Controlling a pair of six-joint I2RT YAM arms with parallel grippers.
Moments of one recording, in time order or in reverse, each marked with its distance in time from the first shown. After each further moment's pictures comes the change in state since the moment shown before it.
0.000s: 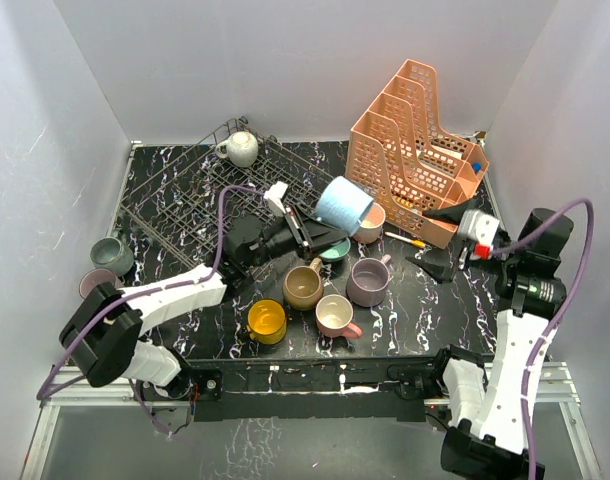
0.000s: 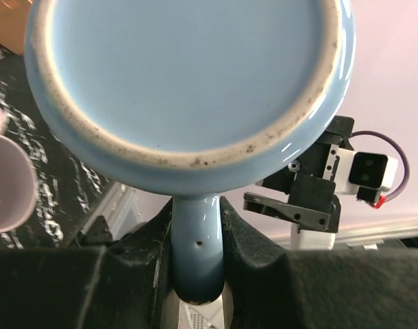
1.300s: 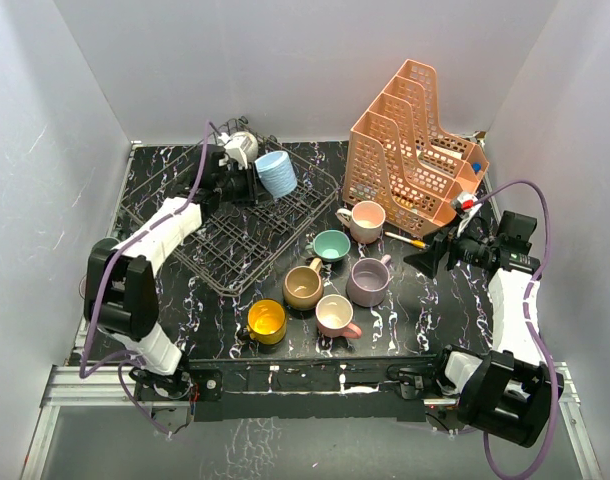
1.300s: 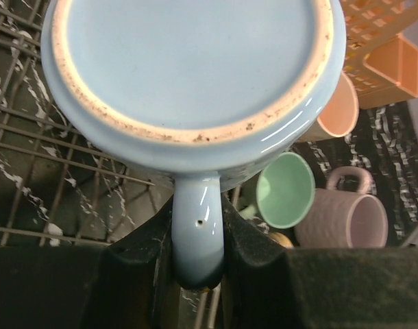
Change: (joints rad) left arm 0.520 0.212 0.488 -0.960 0.087 1.059; right arm -0.008 0.298 -0.251 0.177 0.267 0.420
